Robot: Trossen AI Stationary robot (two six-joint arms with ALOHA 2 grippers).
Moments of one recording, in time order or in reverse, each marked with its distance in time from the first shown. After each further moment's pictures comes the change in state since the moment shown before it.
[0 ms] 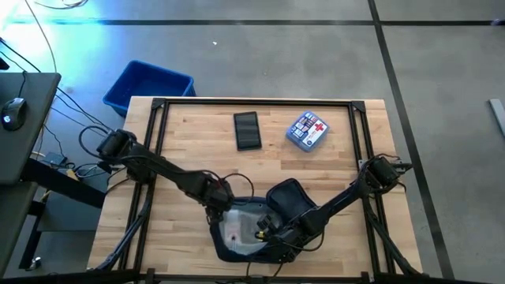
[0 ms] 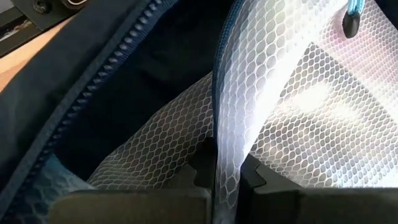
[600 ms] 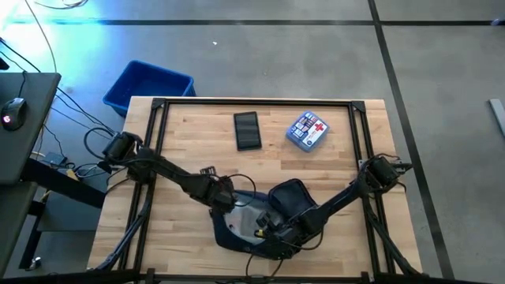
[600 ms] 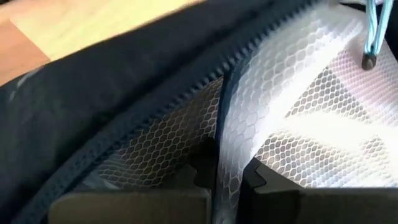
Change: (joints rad) left arm -0.010 0.054 0.031 -0.096 -0.325 0.073; right arm 0.007 0.000 0.000 -0.003 0.045 -0.064
